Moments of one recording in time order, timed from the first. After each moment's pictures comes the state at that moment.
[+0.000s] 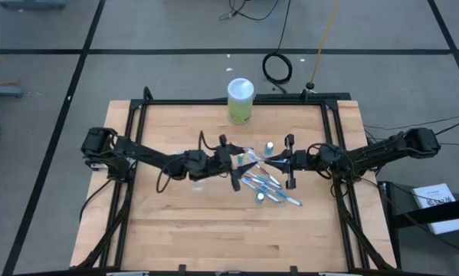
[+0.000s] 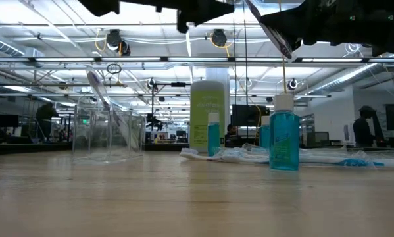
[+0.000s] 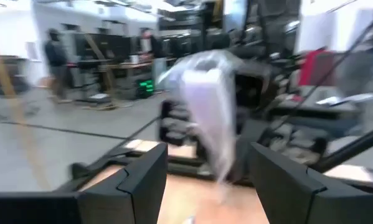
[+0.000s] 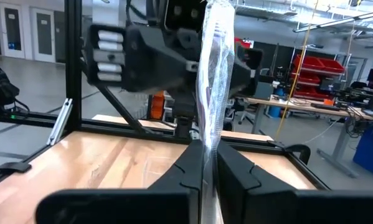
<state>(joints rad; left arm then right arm) -0.15 1.72 1.04 0.79 -0.37 0.04 0.08 1.04 0.29 0.88 0.07 -0.14</state>
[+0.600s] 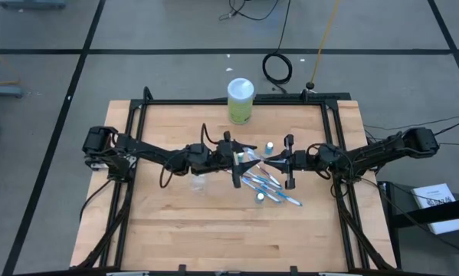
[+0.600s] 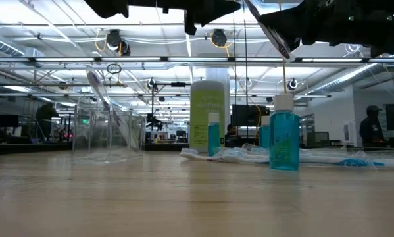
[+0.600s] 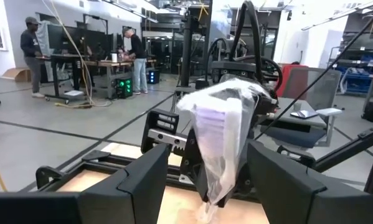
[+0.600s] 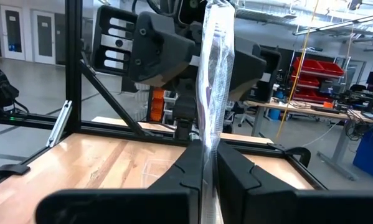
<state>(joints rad) -0.10 1.72 1.06 0.78 -0.27 -0.03 0.08 1.06 0.29 0.92 0.07 -0.14</state>
